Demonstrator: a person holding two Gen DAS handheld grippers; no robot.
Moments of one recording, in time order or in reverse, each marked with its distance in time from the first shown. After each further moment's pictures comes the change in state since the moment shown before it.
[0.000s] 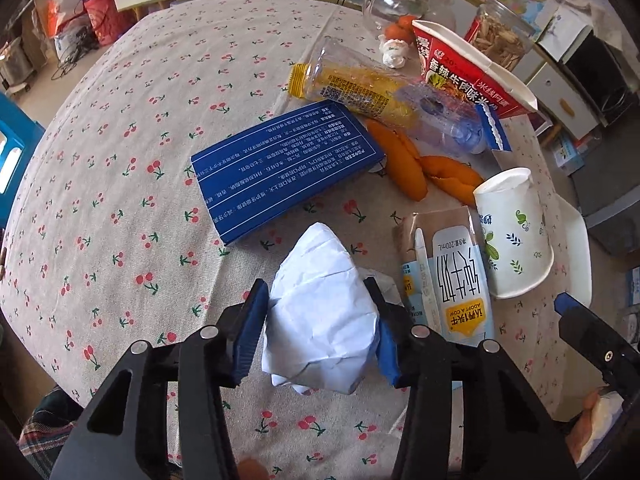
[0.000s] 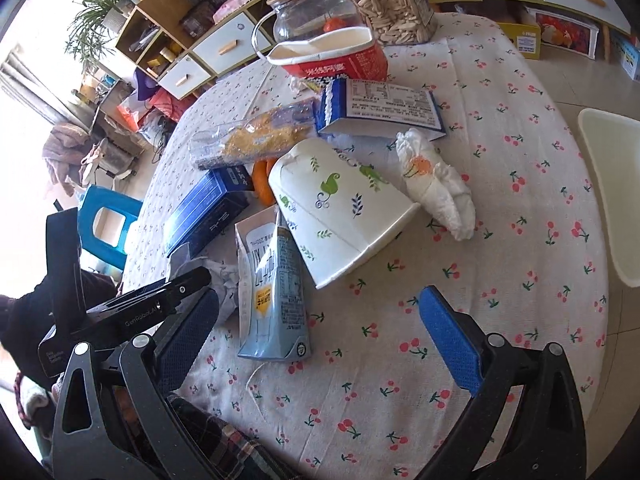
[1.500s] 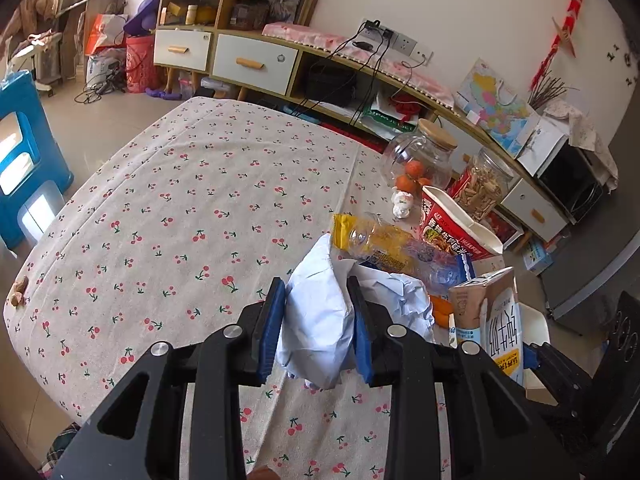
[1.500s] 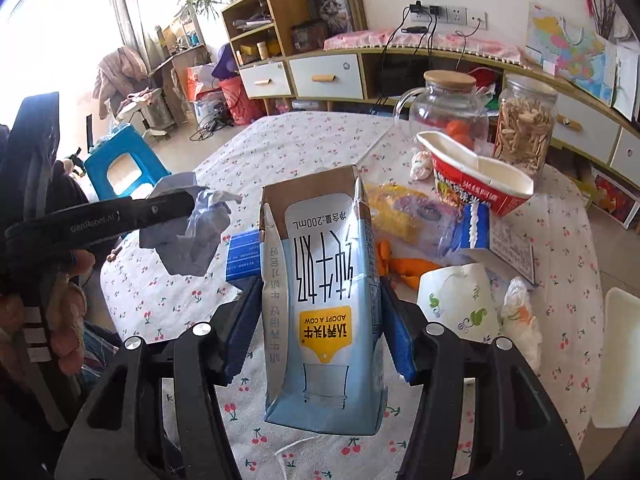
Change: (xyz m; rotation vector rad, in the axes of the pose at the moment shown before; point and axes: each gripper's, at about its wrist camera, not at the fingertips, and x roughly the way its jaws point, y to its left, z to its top) left arm -0.078 0.067 0.017 -0.148 -0.382 -0.114; right arm 0.008 0.115 0.018 -0.464 -0.266 -0.061
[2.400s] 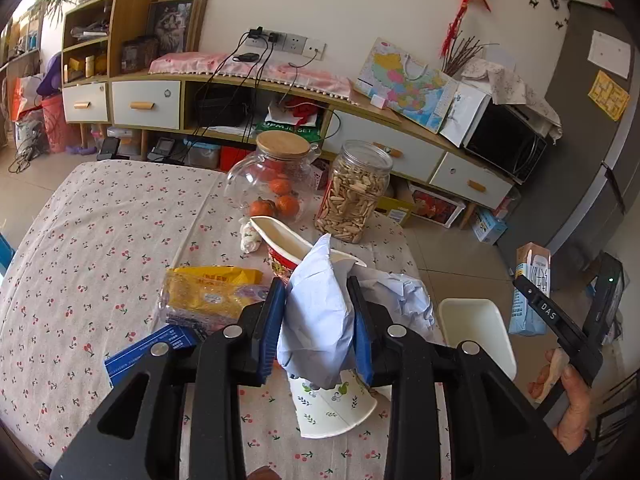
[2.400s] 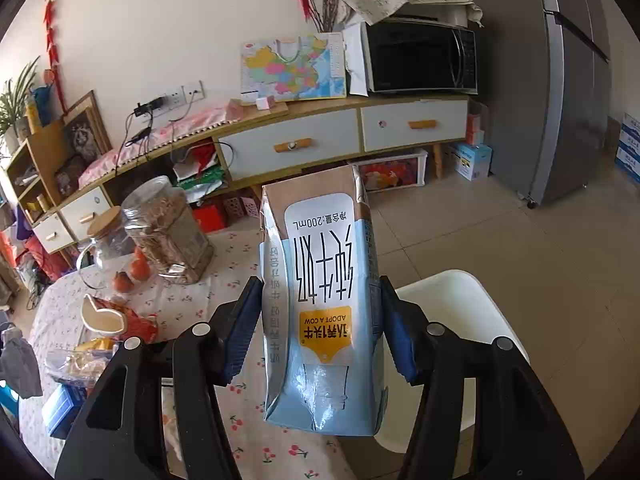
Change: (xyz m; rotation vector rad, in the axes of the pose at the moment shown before) left arm 0.027 -0.185 0.030 0.231 -0.011 -0.170; right arm -0.111 -0.271 -0.021 0.525 -0.230 -0.660
